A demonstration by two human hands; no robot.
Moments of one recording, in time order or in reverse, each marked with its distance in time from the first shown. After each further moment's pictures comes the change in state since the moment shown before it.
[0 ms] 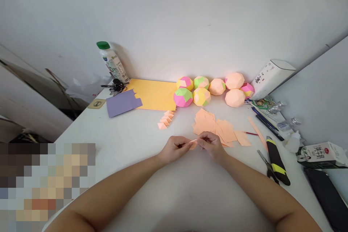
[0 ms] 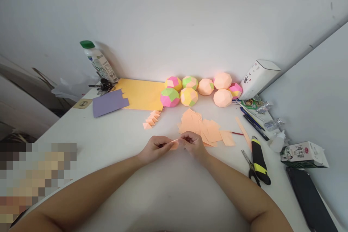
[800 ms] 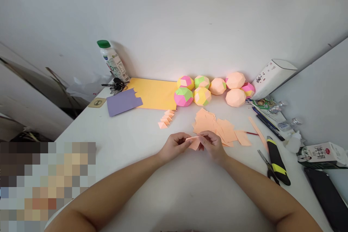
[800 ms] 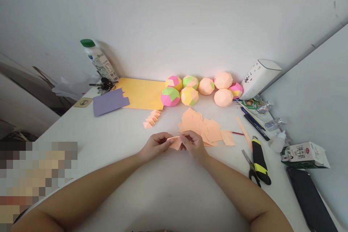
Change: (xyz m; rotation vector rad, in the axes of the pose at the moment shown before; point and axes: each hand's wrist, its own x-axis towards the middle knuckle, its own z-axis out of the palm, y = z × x) left_hand 0.003 0.001 0.000 -0.199 0.038 -0.144; right_hand -0.003 0.008 0.003 0.000 0.061 -0.055
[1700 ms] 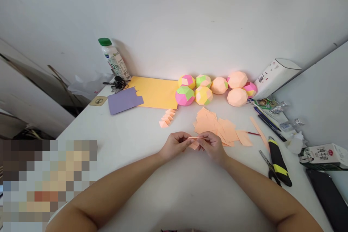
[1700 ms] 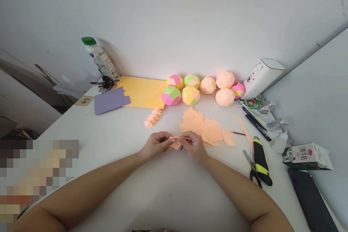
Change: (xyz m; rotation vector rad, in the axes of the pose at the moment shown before) left_hand 0.001 -0.004 0.000 -0.025 0.051 -0.067; right_hand -0.002 0.002 0.001 -0.121 -0.040 -0.013
